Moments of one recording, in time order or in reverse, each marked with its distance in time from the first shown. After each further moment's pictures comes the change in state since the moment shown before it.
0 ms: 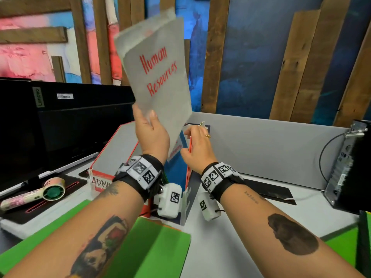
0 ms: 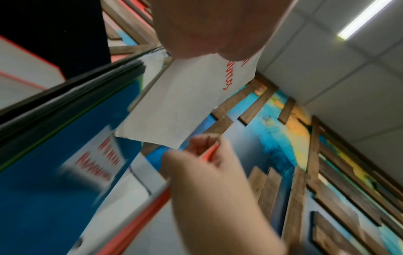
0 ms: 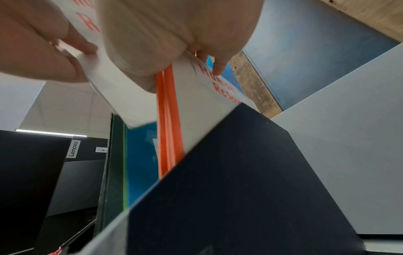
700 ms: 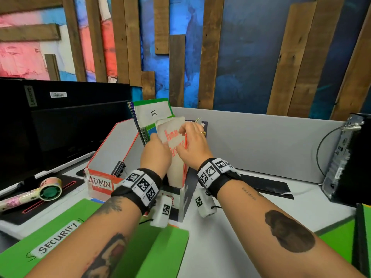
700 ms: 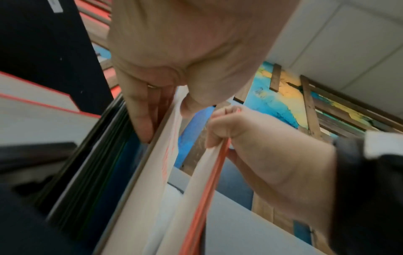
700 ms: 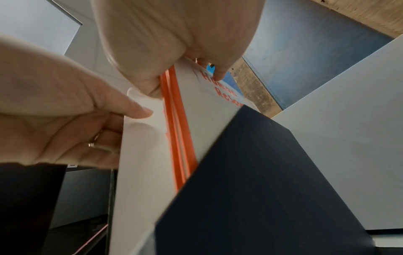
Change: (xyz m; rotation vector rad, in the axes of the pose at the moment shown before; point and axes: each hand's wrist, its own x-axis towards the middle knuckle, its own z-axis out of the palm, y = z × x) left_hand -0.026 -0.032 -0.017 0.788 -0.540 -0.250; right_hand 0.002 -0.001 0.001 0.029 -0.054 0.037
